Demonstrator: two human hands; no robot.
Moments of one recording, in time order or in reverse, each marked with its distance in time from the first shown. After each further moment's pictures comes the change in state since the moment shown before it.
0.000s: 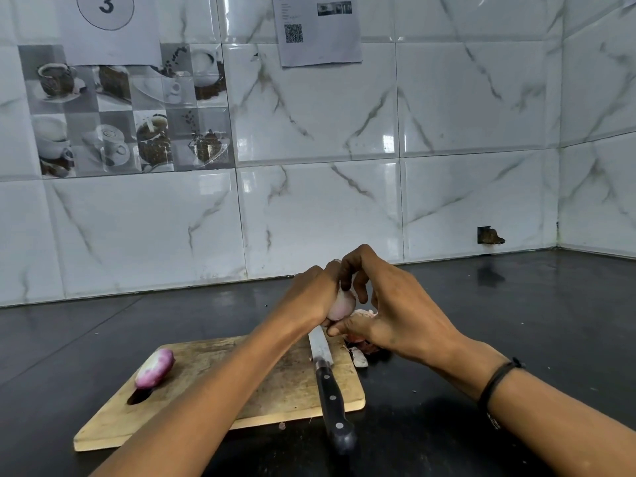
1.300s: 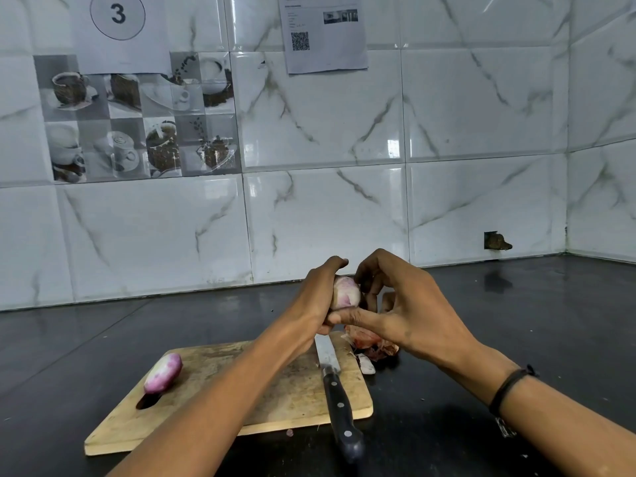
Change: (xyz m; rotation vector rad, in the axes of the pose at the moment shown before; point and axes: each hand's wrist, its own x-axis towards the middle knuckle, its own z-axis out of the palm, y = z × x) left_hand 0.000 -0.002 0.004 -0.717 0.063 -0.217; right_hand 0.002 -0.002 -0.006 0.163 0.119 0.079
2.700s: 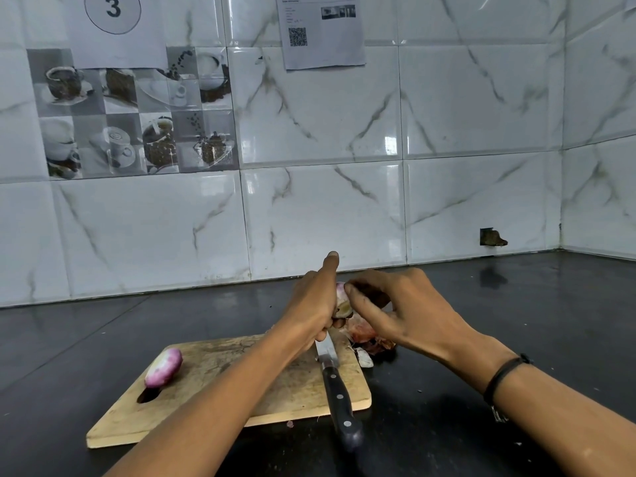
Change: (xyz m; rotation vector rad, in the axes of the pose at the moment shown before) left_hand 0.001 -0.010 0.003 0.177 0.084 -0.036; right_hand 0.000 0.012 0.003 -0.213 -0.093 -0.092
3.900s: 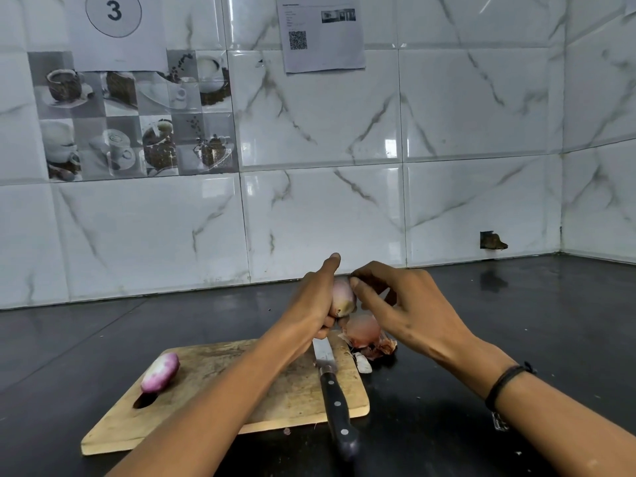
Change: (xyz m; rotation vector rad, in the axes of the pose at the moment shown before) left_hand 0.003 0.002 -0.002 -0.119 -0.081 0.010; right_hand 0.000 0.000 -0.004 0.083 0.060 0.137
